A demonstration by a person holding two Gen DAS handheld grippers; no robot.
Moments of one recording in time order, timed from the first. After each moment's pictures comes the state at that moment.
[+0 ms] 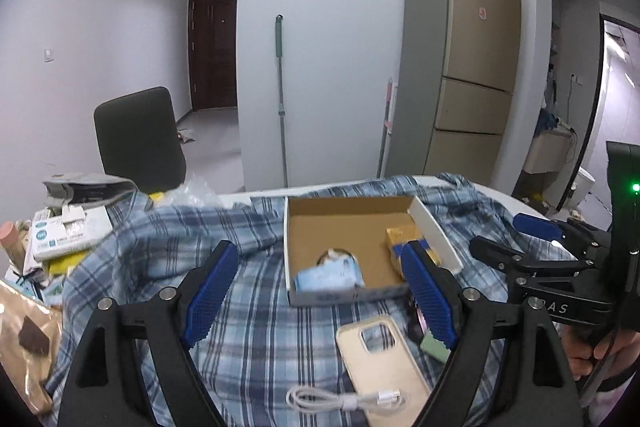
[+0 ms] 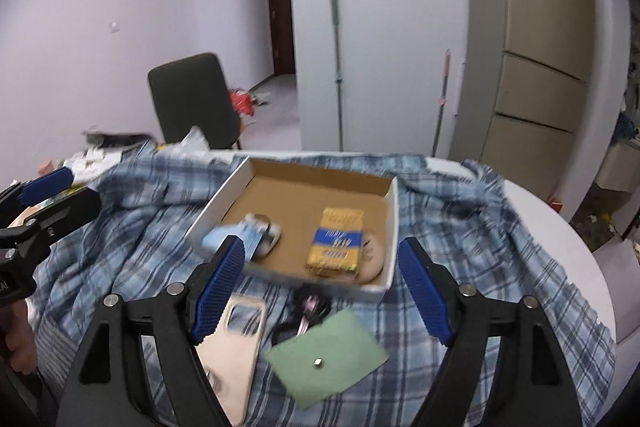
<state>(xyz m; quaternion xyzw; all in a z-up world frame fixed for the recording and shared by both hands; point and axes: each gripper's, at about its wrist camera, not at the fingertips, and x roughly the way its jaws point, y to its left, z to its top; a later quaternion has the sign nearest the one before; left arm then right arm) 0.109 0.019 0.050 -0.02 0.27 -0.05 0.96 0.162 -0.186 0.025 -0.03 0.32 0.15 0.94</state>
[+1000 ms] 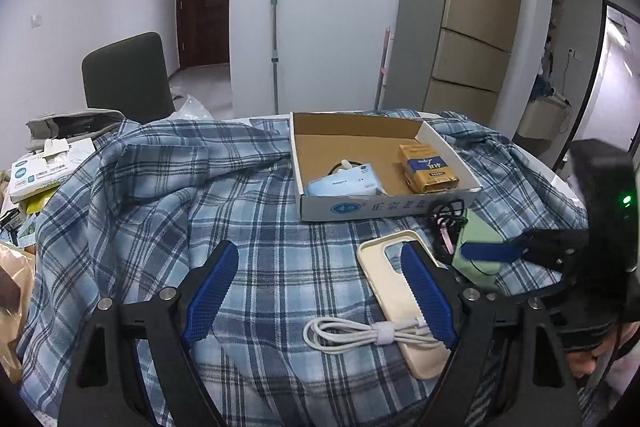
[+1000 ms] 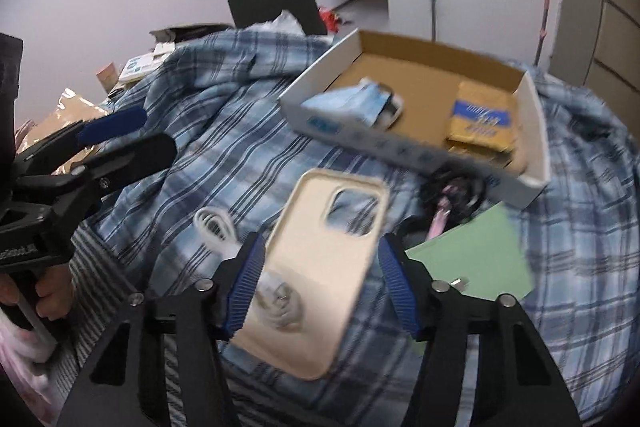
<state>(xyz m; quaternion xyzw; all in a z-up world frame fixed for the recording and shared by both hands) 0.100 0.043 -0.024 -0.02 0.34 -0.07 0.94 0.148 -0.130 -0.064 -0.05 0.45 0.30 0.84</state>
